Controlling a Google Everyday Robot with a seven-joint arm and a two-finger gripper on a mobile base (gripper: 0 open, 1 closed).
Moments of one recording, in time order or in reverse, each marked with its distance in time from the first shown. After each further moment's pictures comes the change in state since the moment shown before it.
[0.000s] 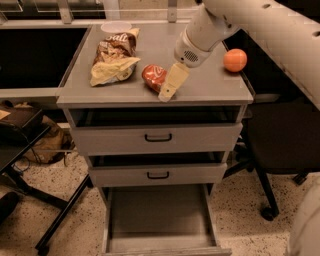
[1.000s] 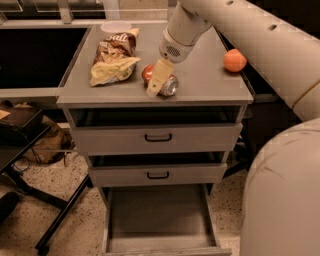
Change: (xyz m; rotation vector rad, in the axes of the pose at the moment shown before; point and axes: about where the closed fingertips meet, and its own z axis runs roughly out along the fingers) arm -0.021 -0.018 0.027 -0.001 0.076 0.030
